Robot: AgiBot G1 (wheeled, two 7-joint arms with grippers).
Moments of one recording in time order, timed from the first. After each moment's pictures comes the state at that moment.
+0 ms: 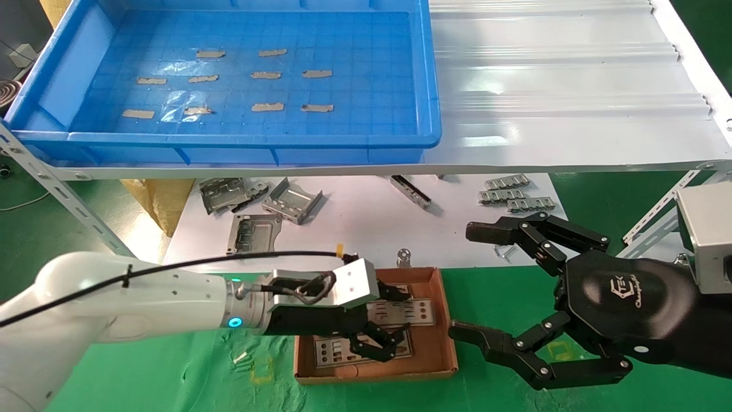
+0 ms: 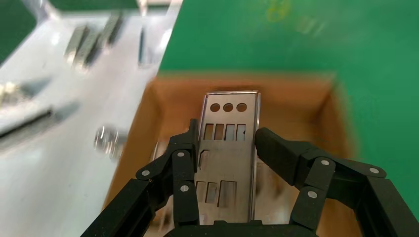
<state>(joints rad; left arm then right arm) -1.41 1.22 0.82 -0.66 1.26 1.08 0.15 1.08 -0.51 -0.45 1.20 -0.58 -1.38 0.06</state>
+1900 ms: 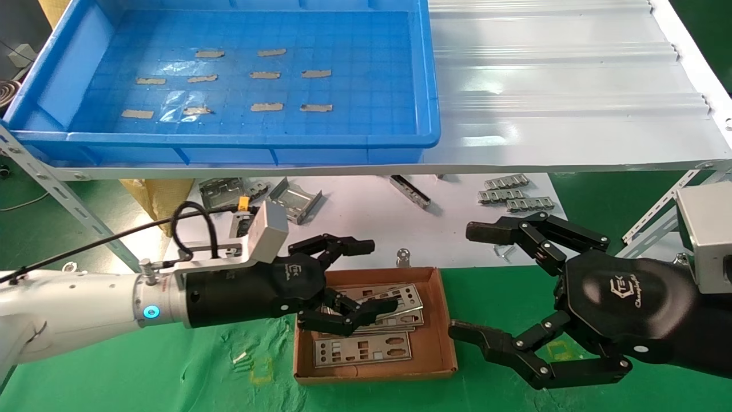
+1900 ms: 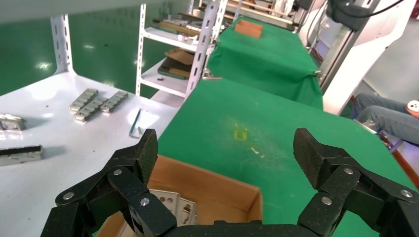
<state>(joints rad) -1.39 1.15 0.62 -0.40 0.93 1.46 0.18 1.08 -0.51 -0.45 1.20 -0.58 -1.38 0.06</state>
